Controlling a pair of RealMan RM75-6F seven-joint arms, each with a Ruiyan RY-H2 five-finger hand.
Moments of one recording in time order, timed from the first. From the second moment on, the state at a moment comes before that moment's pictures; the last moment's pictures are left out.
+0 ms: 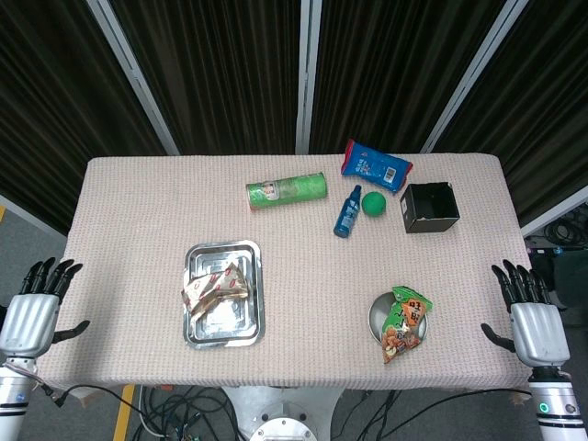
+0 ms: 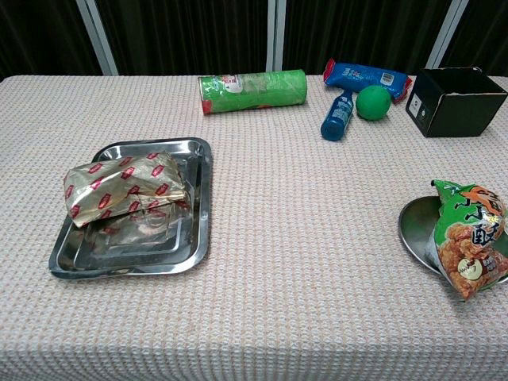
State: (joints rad) left arm -0.11 -1.18 -0.04 -1.57 1.49 1.47 0.10; right arm 0.09 -1.16 0.06 -1.63 -1.49 1.46 -0.14
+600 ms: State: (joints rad) left arm -0.19 -1.17 -0.01 -1.65 1.56 1.34 -0.01; right arm 0.10 -1.14 0.06 -1.63 -1.49 1.45 -0.15
